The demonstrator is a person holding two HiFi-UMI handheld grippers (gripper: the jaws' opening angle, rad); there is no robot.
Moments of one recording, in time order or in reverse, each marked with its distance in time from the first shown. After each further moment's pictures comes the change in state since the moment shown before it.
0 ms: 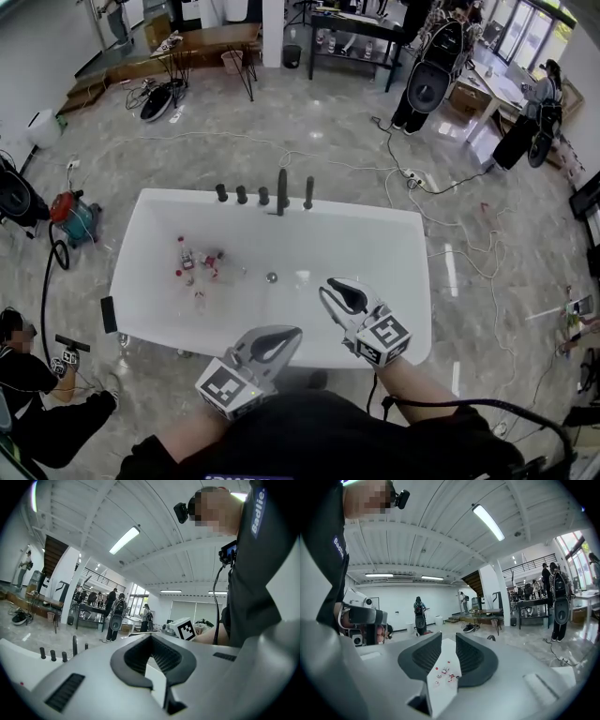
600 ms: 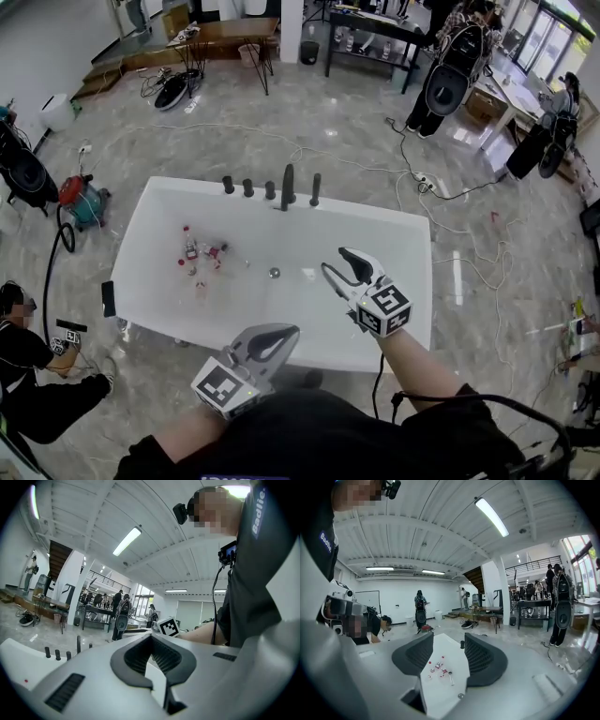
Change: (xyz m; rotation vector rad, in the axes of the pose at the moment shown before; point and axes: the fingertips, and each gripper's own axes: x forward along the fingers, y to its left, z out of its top) left arm 0.019 -0.009 -0.003 0.006 -0.003 0.079; right arm 0.019 -0.071 -0.005 -0.044 0.068 0.009
